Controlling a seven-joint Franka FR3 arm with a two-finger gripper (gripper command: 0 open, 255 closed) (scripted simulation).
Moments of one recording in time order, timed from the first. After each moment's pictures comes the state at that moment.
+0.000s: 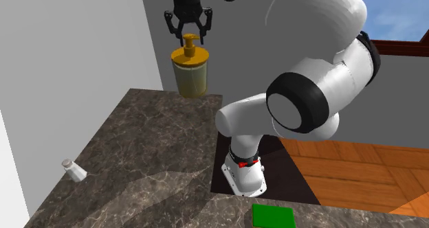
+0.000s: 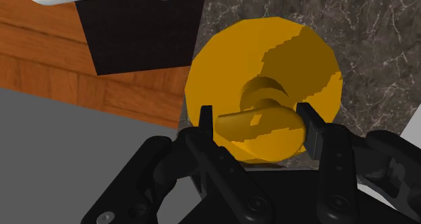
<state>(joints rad) 0.22 -0.90 0.24 -2.08 0.18 1.18 0.51</state>
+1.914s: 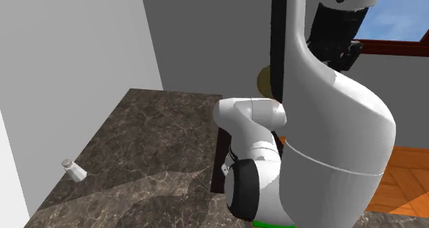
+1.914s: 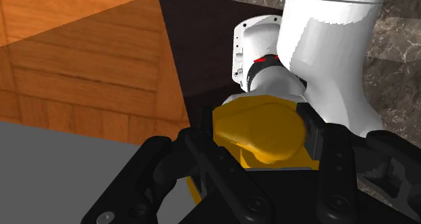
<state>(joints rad) -0.26 -1.51 -0.15 -2.03 -0.35 0.55 -0.44</state>
